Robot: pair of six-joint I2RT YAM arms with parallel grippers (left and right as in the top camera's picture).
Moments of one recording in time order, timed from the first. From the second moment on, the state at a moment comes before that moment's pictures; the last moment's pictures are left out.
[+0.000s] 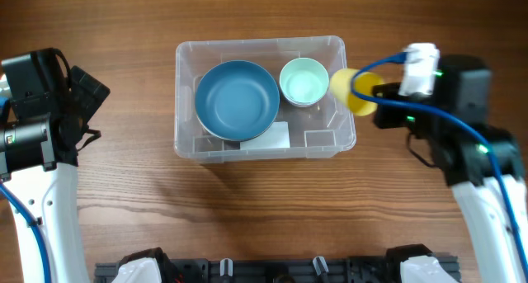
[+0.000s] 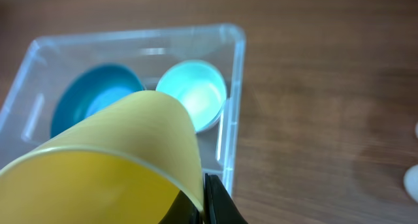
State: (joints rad) left arm 0.23 1.24 1.38 -1.07 -0.26 -0.66; right arm 0.13 1.15 1.20 -0.84 -0.20 0.13
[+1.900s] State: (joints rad) left arm 0.23 1.24 1.38 -1.07 -0.26 -0.66; right arm 0.40 1.73 1.21 -0.81 0.09 0.13
